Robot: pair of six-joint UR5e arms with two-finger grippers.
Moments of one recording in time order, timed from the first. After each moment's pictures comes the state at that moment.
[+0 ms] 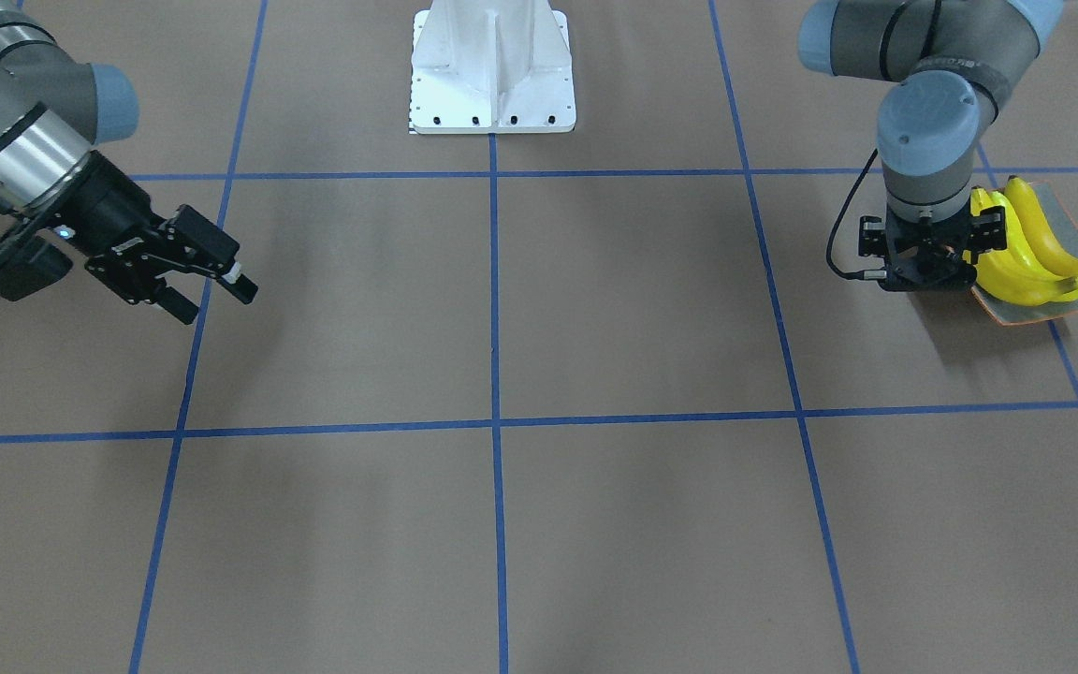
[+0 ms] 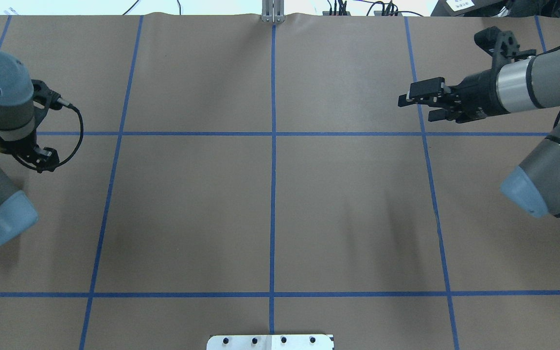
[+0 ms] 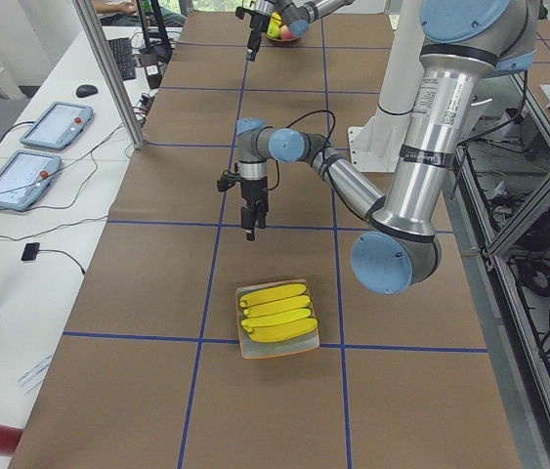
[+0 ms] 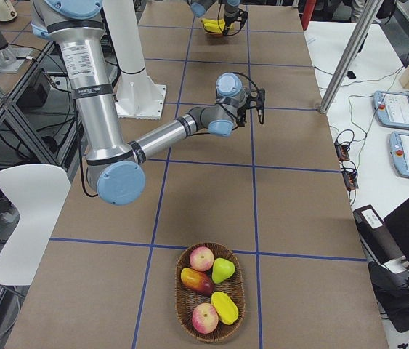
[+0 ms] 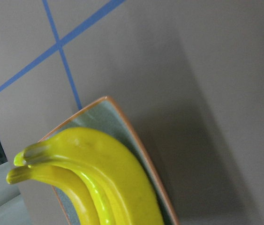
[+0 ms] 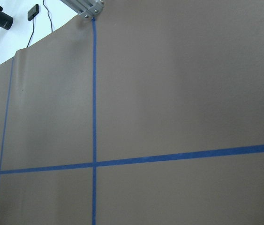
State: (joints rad) left arm -0.87 -1.86 -1.96 -1.09 -1.82 -0.47; right arm 0.97 -1.37 1.78 -0.73 2.19 1.34
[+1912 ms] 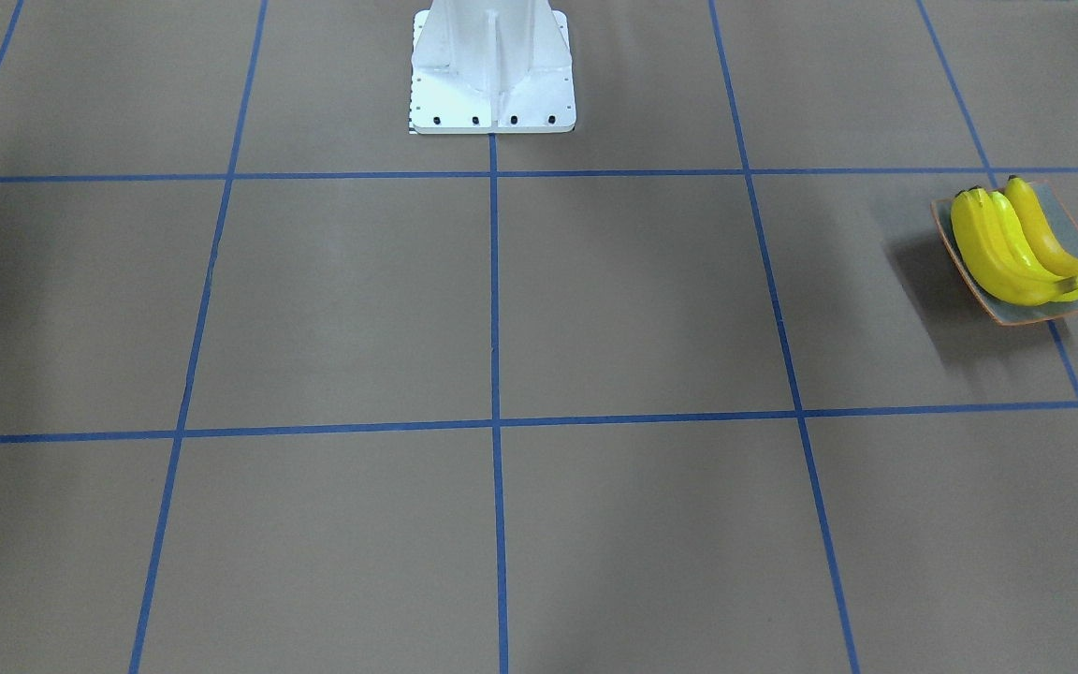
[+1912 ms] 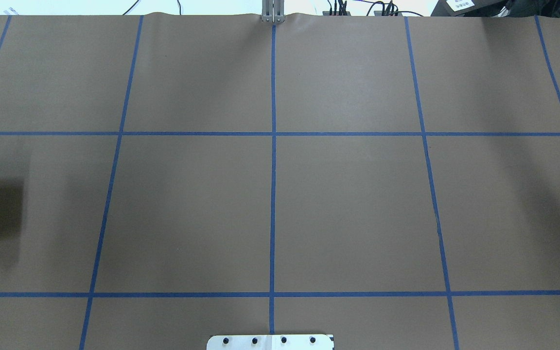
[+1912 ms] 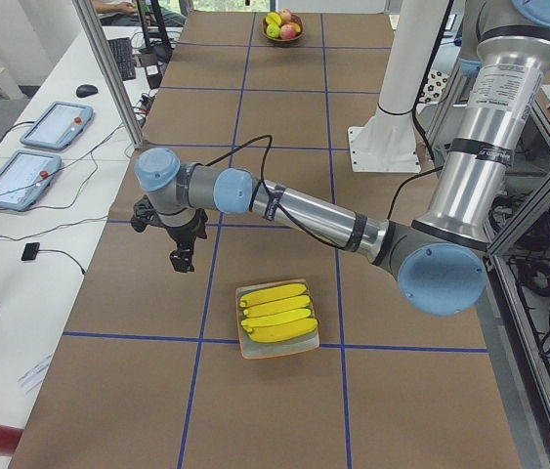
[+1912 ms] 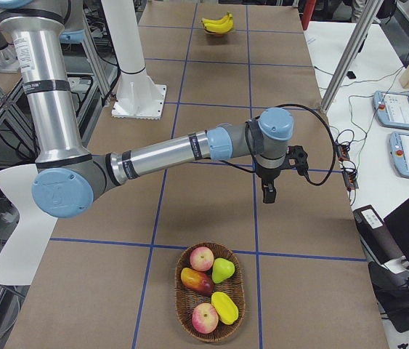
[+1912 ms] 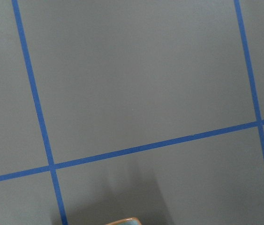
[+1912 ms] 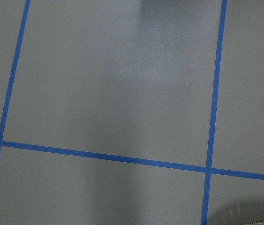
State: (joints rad) left arm -1.47 -1.82 -1.64 -1.35 -2.42 0.03; right arm 1.50 -1.38 1.71 -1.69 2.37 0.09
